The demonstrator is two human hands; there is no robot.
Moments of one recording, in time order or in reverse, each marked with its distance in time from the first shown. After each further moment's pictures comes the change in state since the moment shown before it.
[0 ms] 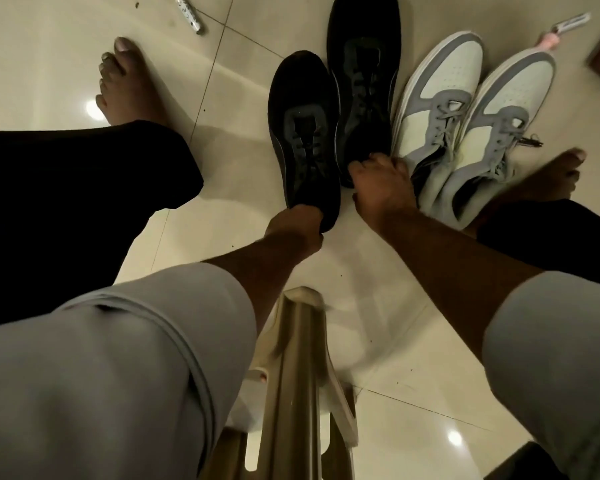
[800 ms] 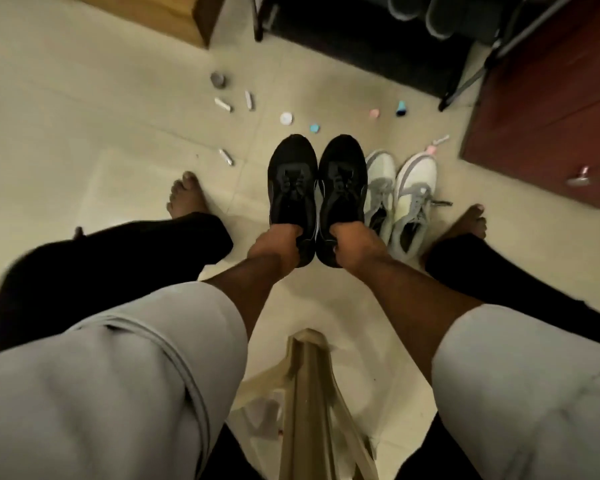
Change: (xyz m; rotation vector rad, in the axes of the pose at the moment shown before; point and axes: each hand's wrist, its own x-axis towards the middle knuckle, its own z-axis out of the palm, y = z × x) left_hand -0.150 0.024 -0.096 -0.152 0.322 0.041; right_hand -0.130 -0.042 -0.119 0.399 0.044 0.094
